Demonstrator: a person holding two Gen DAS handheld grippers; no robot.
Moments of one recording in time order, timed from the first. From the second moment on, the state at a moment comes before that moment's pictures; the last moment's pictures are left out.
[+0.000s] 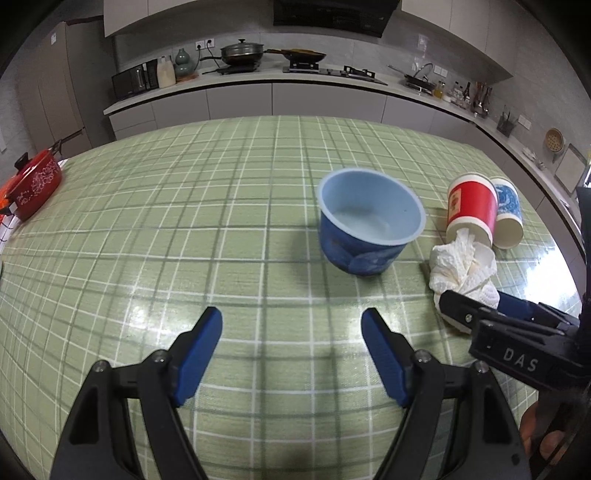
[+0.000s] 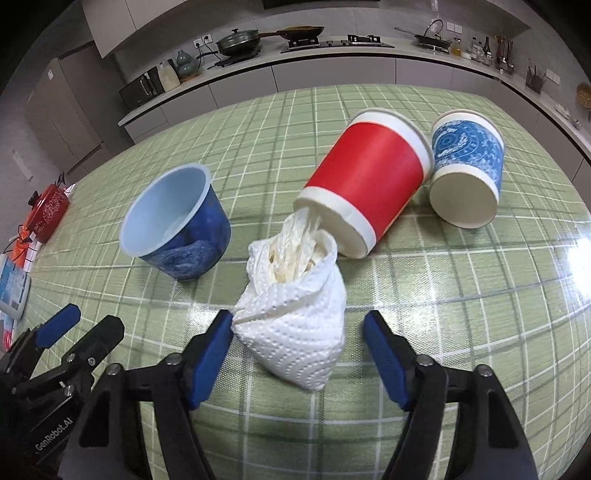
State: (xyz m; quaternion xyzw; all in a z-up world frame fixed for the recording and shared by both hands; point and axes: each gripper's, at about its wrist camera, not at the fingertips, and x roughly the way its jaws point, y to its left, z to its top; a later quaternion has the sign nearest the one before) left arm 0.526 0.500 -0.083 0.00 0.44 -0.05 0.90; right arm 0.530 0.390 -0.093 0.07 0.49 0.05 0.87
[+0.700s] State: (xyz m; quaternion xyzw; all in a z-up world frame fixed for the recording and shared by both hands) left arm 0.547 0.452 -0.089 0.00 0.44 -0.06 0.90; right arm 0.497 0.333 -0.042 0.09 0.42 0.10 0.90
